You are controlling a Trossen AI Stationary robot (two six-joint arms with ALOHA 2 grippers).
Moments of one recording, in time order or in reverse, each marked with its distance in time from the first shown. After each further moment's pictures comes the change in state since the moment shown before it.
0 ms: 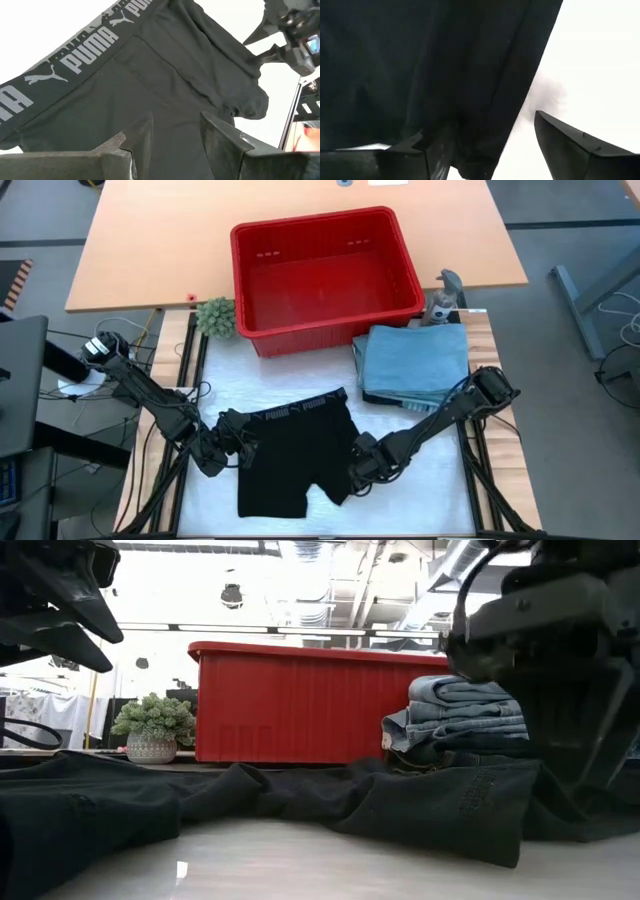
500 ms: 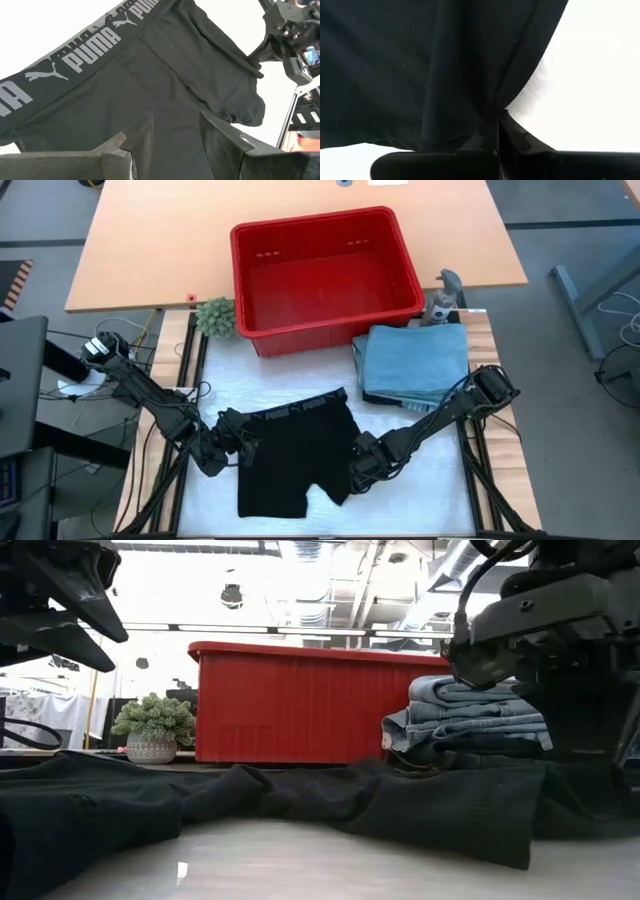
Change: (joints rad) left arm 0.002 0.001 0.000 0.000 -0.016 -0.052; right arm -0.007 -0.002 -0.026 0.030 -0.067 -0.011
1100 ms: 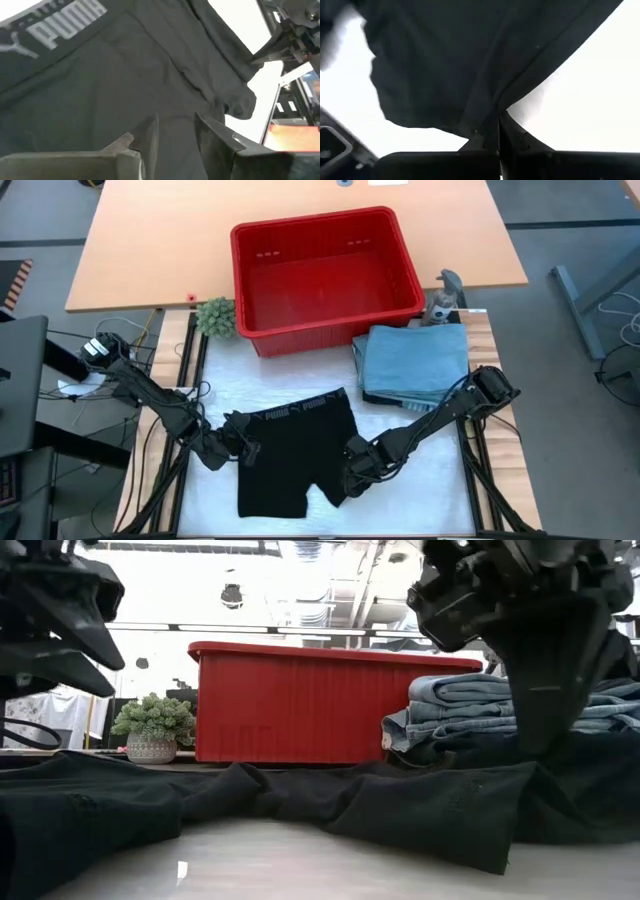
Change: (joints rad) left arm 0.039 0.001 -0.138 0.271 0.096 0.032; right arm -0.007 0.001 0.117 0.013 -0.008 -0.019
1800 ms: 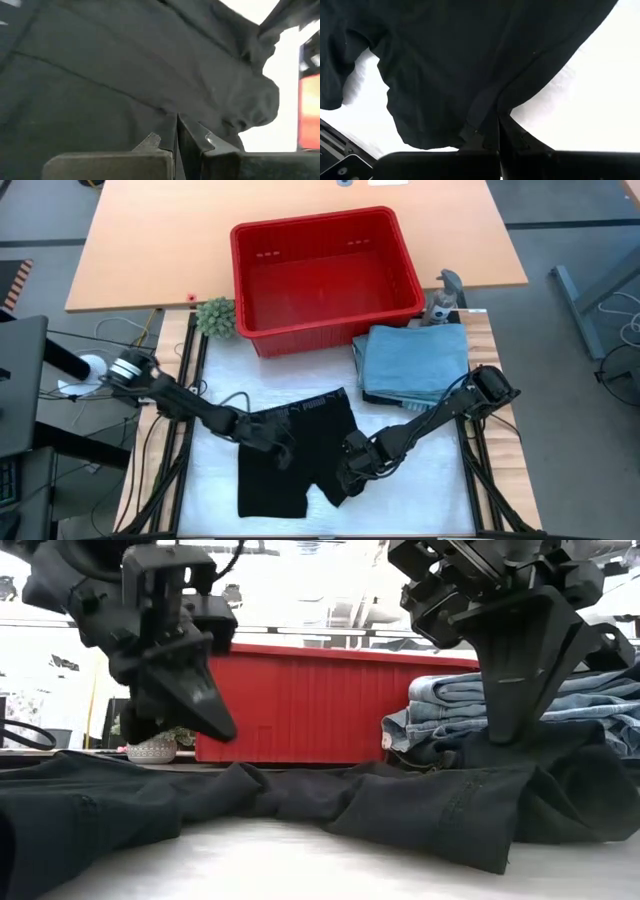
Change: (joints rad) left arm 0.307 0.406 0.128 0.389 0.352 0.539; right arm -0.018 -0.001 0.025 -0.004 0.038 0.120
